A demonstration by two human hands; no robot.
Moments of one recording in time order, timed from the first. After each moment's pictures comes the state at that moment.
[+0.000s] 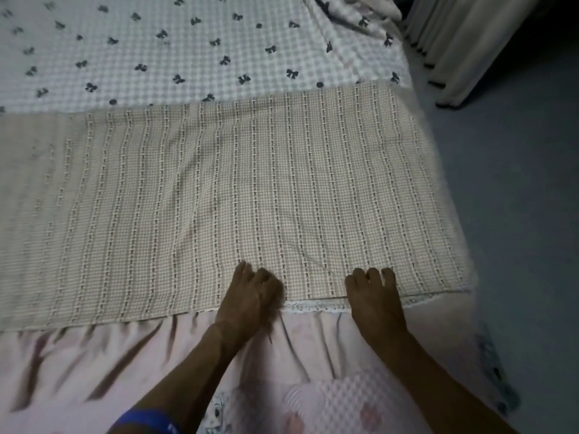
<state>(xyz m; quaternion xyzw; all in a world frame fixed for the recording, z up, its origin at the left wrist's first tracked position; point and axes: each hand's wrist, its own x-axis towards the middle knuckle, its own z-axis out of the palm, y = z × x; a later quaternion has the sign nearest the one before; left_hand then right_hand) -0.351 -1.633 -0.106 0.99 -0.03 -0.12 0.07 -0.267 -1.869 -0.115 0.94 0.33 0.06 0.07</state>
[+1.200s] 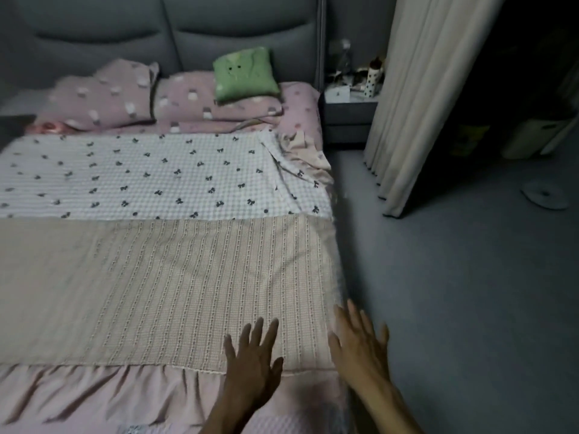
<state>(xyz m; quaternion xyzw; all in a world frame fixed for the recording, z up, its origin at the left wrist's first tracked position) -0.284 -1.886 0.120 0.95 0.20 -0.20 0.15 -0.165 -2.059 0.154 0.95 0.18 -0.23 -0.08</state>
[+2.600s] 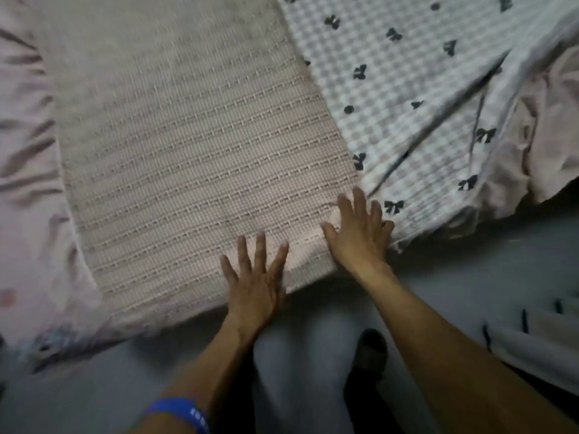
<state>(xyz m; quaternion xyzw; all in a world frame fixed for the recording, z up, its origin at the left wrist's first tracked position) 0.130 -1.984 -0.164 0.70 0.68 -0.15 0.17 0.315 -1.870 -0.139 0.71 0.66 -0.23 0.08</state>
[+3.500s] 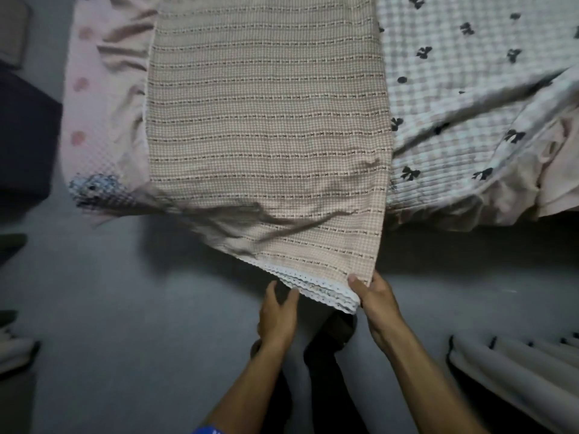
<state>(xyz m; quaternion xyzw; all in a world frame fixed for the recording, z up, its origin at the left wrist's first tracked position) 0.282 -2.168 -0.109 0.04 0.85 0.23 0.47 0.421 -2.069 -0.112 0.64 0.32 -0.68 -0.16</state>
